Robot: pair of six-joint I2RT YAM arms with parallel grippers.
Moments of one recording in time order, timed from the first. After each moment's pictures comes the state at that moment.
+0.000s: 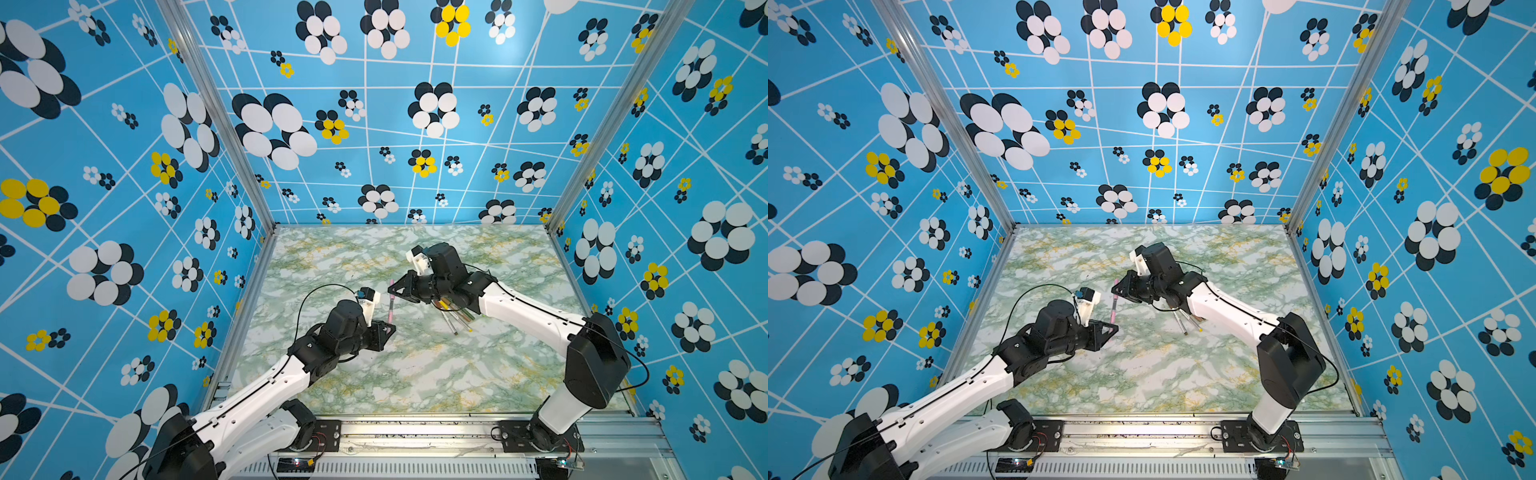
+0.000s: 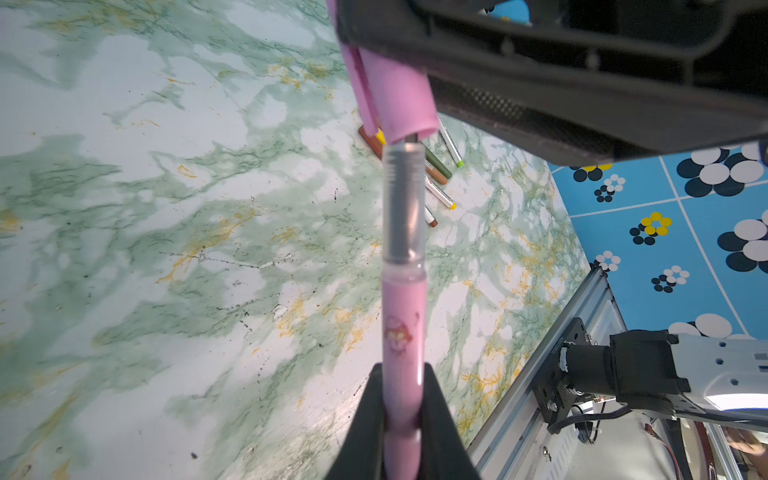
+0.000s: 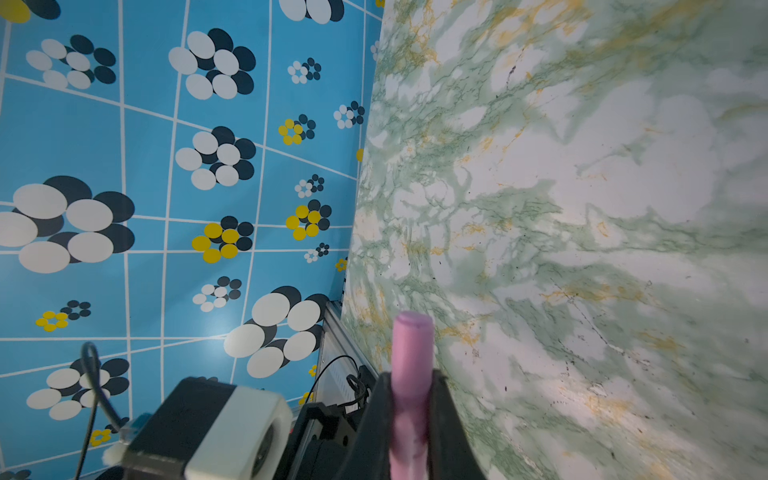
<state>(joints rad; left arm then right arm) -0.66 0.96 0.59 -0.20 0.27 -0.63 0.74 1.67 1.30 -0.23 -0.45 0.86</state>
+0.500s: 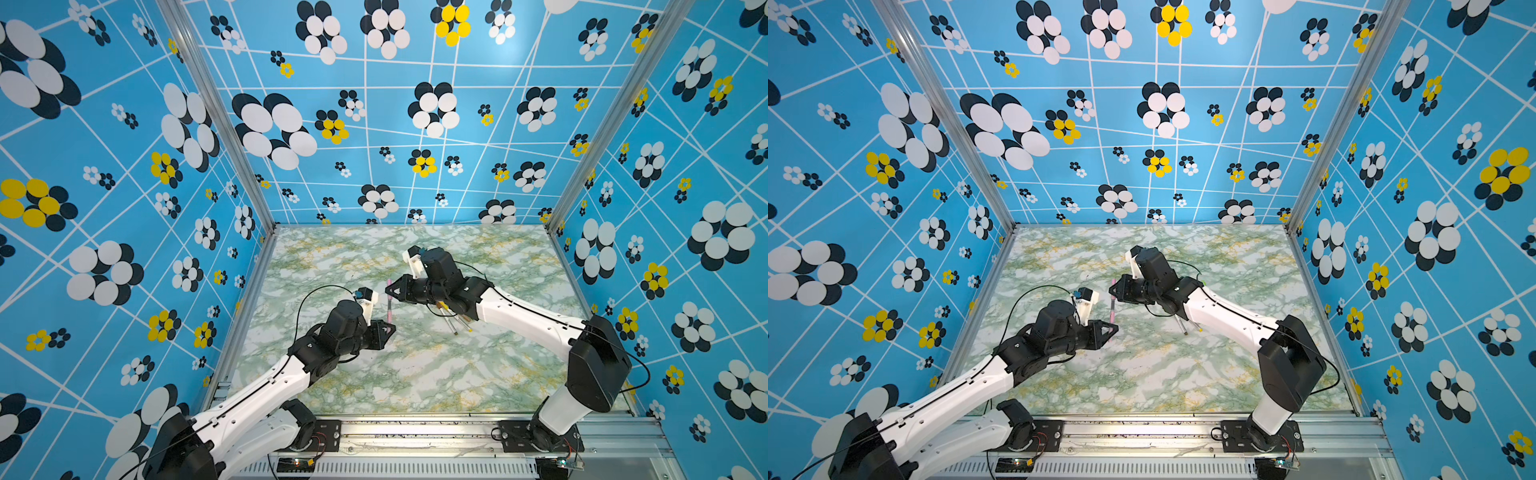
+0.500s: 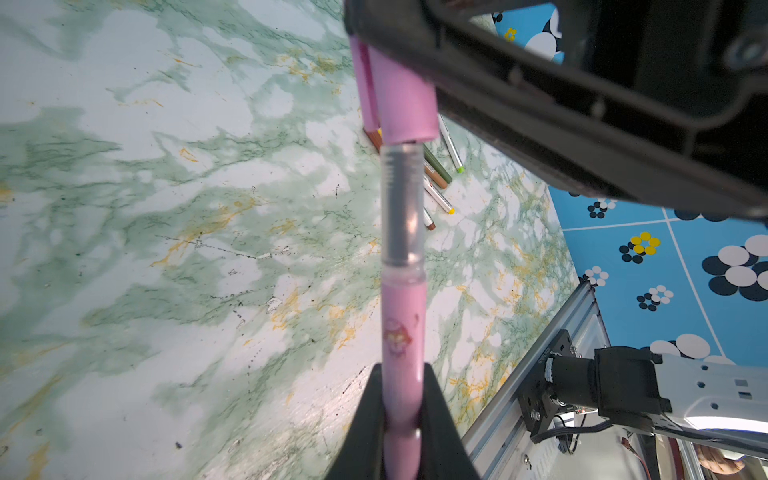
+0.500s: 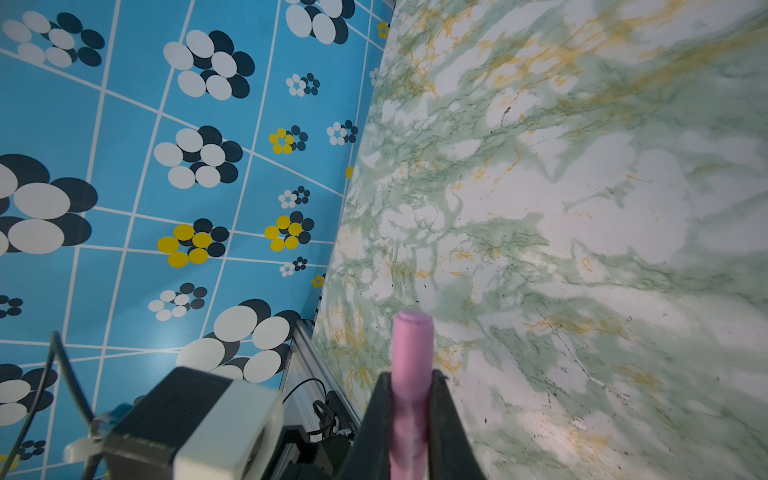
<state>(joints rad) -0.66 0.96 0.59 -0.20 0.26 -0.70 0.79 1.65 1.26 -0.16 -0.32 0.80</state>
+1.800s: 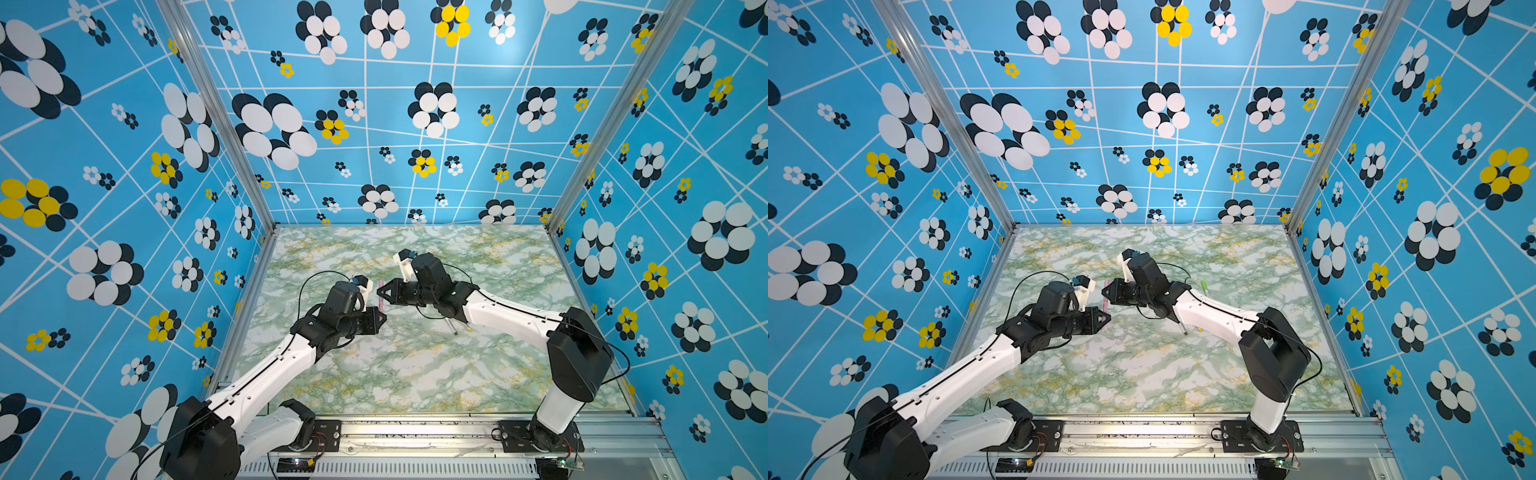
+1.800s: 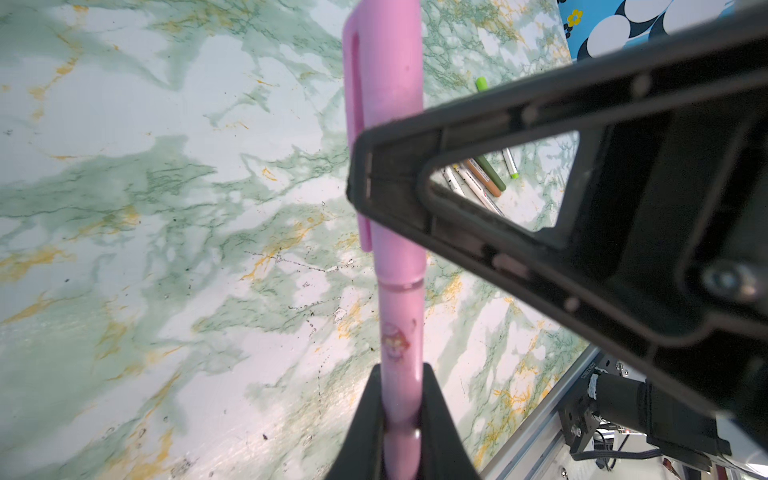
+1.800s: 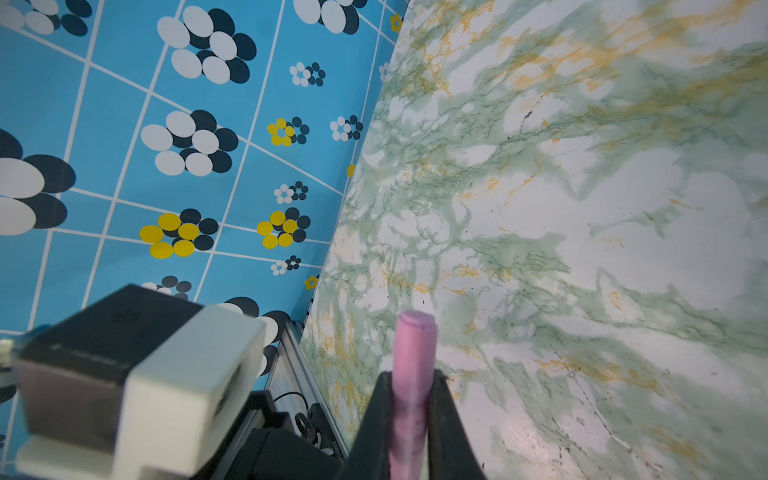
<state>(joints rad) -0.50 1.11 0.74 -0.35 0.33 -0.56 0.82 1.76 1.26 -0.05 -0.34 0.74</state>
